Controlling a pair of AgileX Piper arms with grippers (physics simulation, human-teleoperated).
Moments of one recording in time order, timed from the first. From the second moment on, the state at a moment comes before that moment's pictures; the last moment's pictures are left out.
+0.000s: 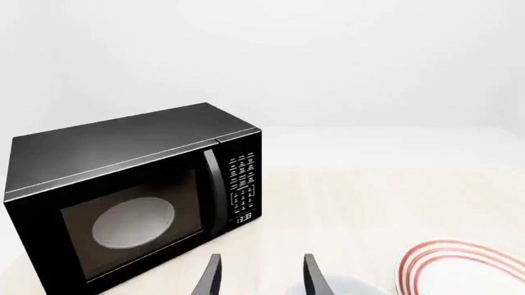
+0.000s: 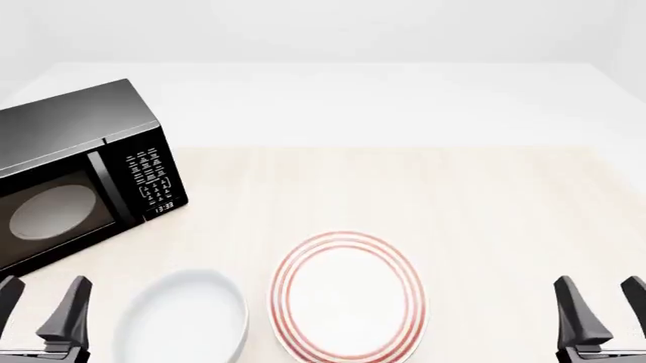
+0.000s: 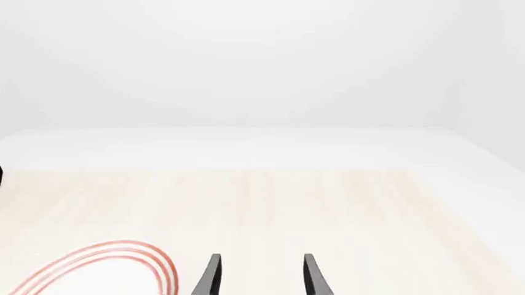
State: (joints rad) left arm 0.00 0.00 0.00 0.00 0.00; right arm 0.00 0.00 0.00 0.00 0.00
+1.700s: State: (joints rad) left arm 0.14 0.52 -0.35 0.01 -0.05; right arm 0.00 0.01 0.00 0.00 0.01
